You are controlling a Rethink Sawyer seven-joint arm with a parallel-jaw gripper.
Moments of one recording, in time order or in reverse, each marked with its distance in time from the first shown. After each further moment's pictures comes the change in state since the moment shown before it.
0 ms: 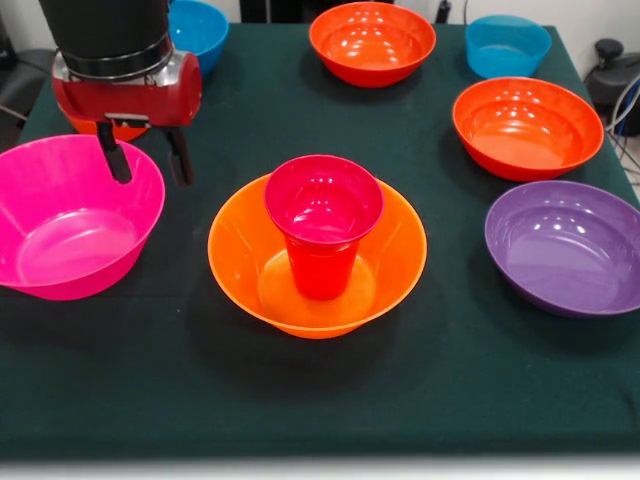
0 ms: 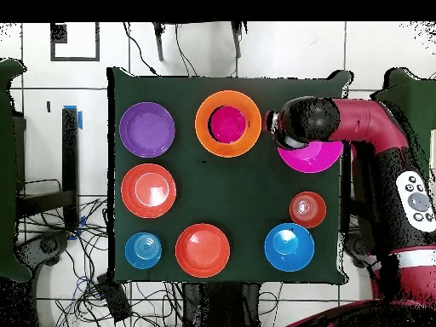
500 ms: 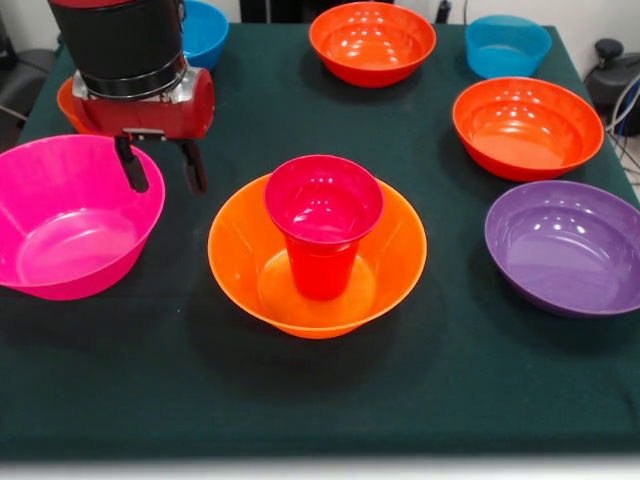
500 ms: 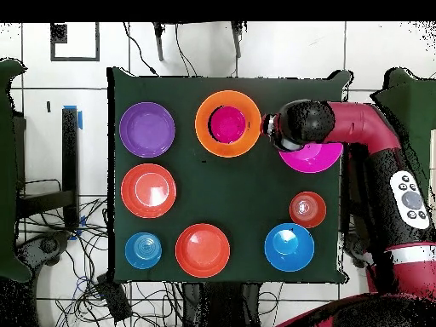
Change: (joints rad) arm 0.000 0.032 0.000 0.000 -0.001 0.000 0.000
